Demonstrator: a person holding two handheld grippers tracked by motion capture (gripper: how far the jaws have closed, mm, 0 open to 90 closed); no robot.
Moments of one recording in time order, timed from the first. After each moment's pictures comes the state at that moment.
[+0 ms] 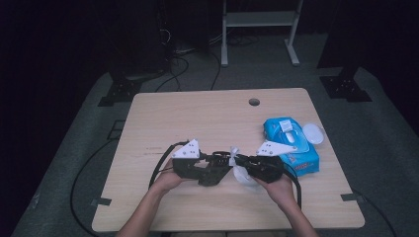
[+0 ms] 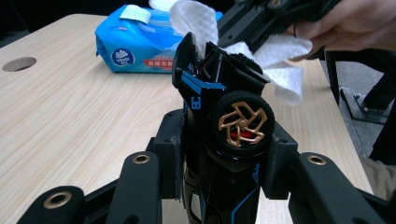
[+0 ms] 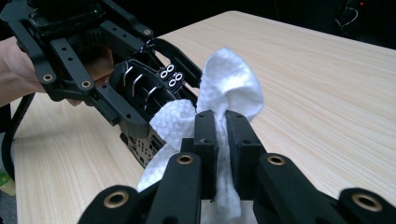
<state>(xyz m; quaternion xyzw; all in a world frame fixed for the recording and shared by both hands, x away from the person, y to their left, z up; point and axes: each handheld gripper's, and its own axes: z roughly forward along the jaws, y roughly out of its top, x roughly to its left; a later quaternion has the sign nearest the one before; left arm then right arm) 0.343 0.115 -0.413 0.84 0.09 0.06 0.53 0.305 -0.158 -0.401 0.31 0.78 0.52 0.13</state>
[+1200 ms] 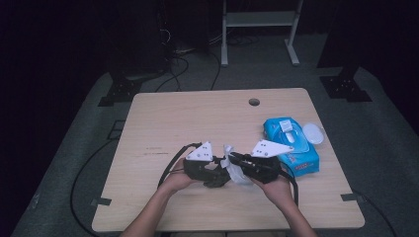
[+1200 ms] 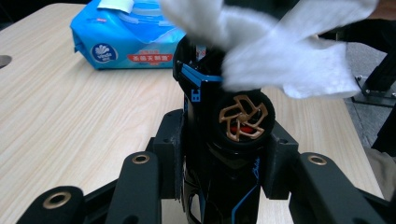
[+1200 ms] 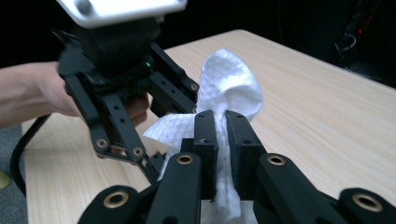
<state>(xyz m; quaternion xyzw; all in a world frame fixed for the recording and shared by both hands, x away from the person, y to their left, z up) 0.342 0.082 -0.416 0.86 0.07 0.06 0.50 0.295 -0.143 -0.379 0.27 0.79 0.52 0.16</state>
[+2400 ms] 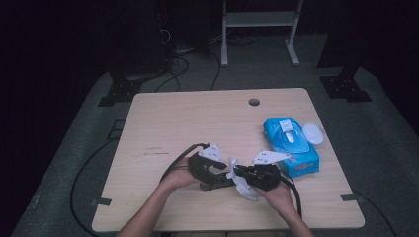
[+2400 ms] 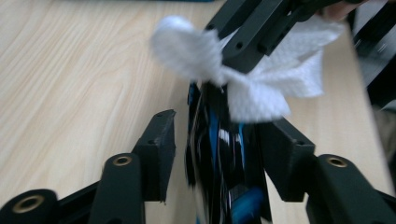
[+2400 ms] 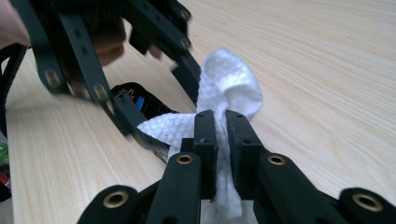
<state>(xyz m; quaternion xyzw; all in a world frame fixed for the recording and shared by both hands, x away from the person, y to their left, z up) 0.354 0.087 -0.425 0.91 0.10 -0.01 0.41 0.301 -0.154 -0.435 0.32 0.81 0.48 0.11</state>
